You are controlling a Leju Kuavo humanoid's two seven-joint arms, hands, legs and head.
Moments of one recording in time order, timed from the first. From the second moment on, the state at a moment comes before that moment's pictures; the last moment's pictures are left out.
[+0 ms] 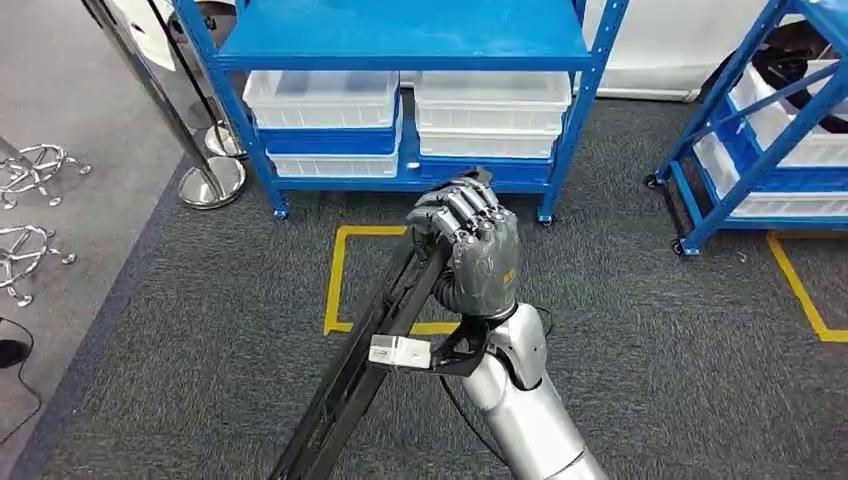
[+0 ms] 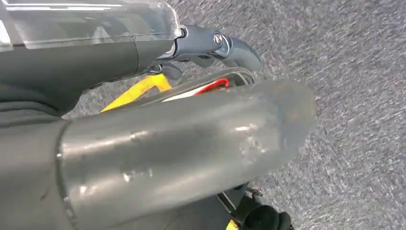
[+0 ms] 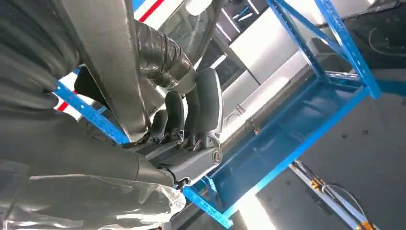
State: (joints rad) left arm -0.22 -0.22 0.80 -0.20 -1.33 -0.02 -0.34; right arm -0.39 0.27 0.39 -1.45 0.95 -0.70 -0.47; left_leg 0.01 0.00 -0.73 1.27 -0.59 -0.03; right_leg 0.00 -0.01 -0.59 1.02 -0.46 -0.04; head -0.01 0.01
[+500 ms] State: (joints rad) left arm -0.23 -0.23 0.80 -0.20 -1.33 -0.03 -0.35; right arm -0.42 0.26 0.42 -1.42 0.93 -0.70 -0.42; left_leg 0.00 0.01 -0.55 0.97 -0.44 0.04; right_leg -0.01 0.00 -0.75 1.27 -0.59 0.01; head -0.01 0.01
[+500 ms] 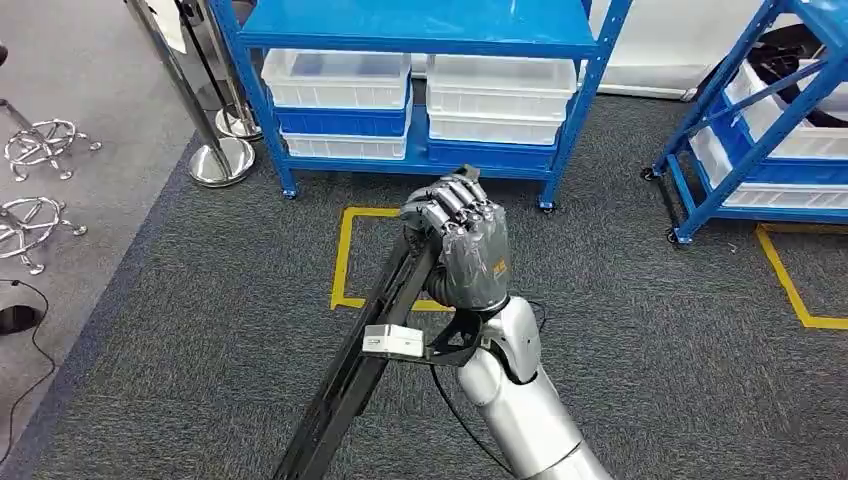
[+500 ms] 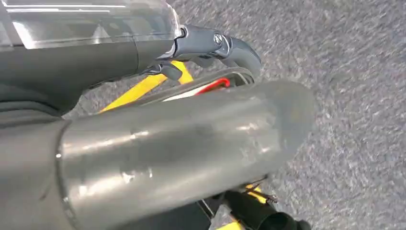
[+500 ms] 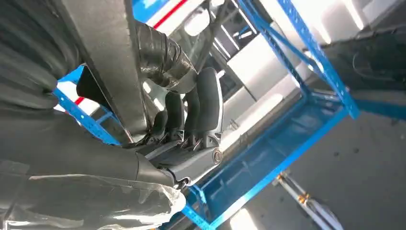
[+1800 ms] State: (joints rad) left arm -0.23 -0.24 0.79 -0.20 -1.31 -0.04 -0.35; right arm -0.44 0.24 0.44 -1.38 0.88 -0.70 -0.40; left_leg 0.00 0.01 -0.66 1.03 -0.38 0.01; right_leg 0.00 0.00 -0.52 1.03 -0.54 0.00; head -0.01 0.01
